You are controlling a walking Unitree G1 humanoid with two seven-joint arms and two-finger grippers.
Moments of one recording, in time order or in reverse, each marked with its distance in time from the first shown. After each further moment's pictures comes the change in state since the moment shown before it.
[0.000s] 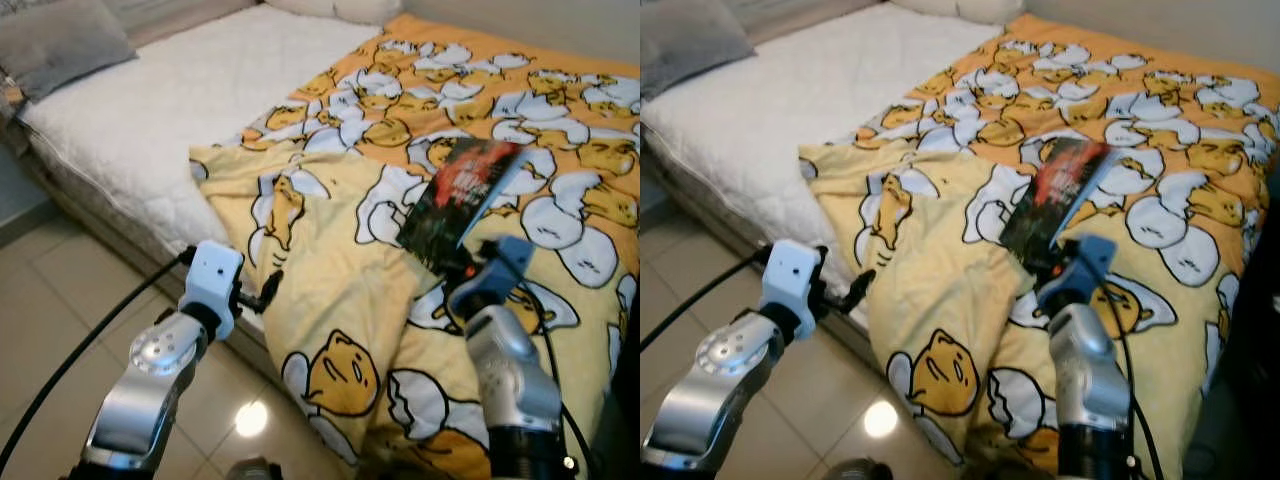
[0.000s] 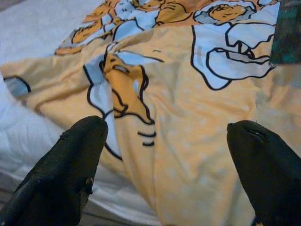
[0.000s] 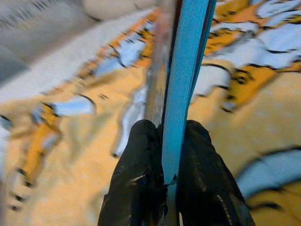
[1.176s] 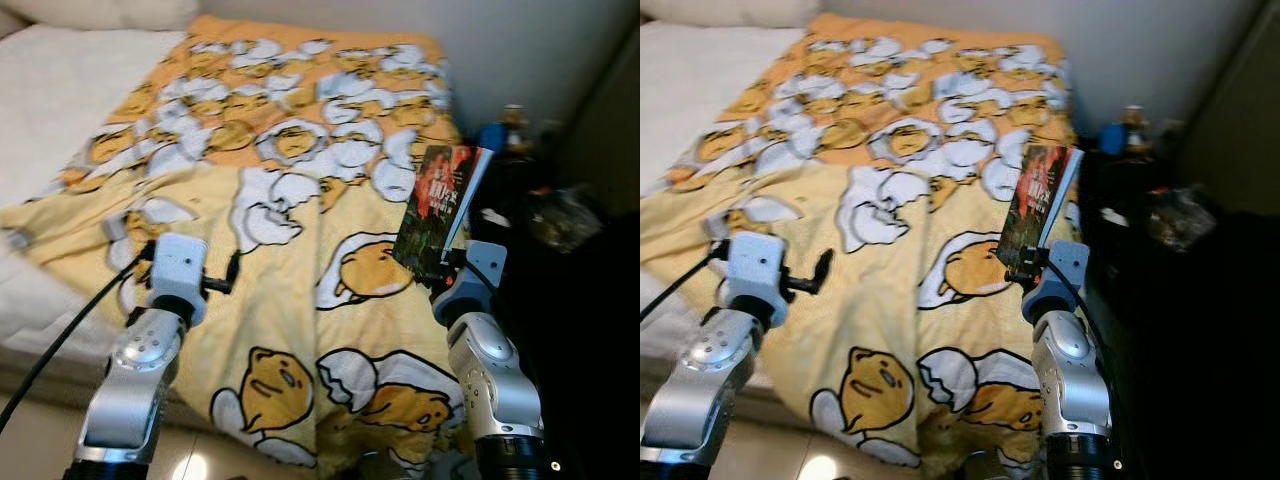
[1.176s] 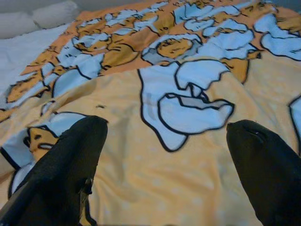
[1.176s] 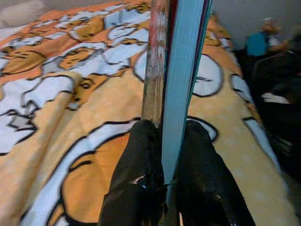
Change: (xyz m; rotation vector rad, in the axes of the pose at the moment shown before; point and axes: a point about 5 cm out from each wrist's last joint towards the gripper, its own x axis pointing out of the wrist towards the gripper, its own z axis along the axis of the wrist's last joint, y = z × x) left arm -0.008 0.035 -0.002 0.001 -0.021 0.302; right arm -0.002 0.012 -0.013 -0.105 0.027 -0.028
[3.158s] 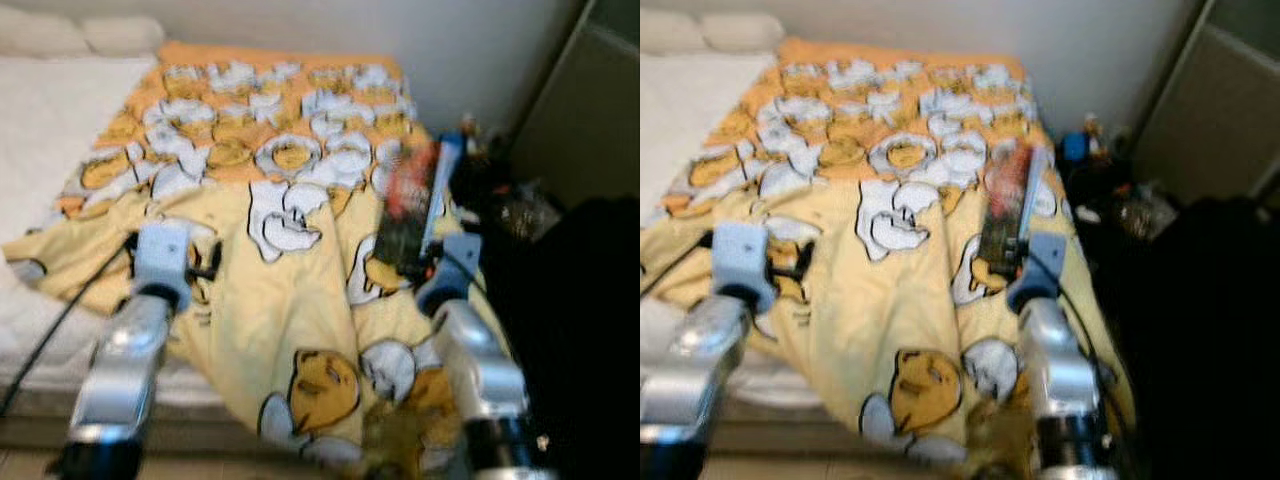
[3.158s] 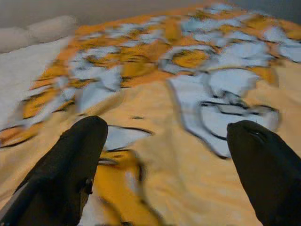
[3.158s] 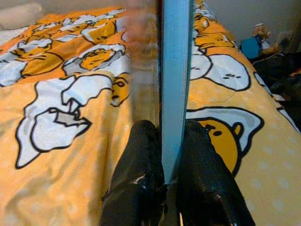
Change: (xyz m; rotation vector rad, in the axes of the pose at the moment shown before) left arm 0.015 0.000 0.004 0.000 0.008 -0.008; right arm 0.015 0.010 0.002 -0.021 0.040 0.033
